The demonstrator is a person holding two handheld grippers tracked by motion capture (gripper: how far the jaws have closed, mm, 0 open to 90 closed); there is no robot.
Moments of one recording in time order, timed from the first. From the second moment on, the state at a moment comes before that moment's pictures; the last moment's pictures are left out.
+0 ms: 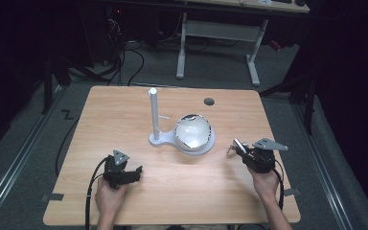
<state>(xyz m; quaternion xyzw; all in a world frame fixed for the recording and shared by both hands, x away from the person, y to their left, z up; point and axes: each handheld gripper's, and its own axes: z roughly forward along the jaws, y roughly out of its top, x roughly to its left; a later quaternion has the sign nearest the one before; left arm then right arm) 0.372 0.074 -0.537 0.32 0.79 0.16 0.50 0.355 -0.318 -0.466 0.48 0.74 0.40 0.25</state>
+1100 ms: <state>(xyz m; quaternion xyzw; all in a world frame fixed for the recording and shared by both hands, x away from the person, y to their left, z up) 0.373 0.073 -0.537 0.32 0.79 0.15 0.50 0.336 -0.304 -0.409 0.41 0.75 0.48 0.22</state>
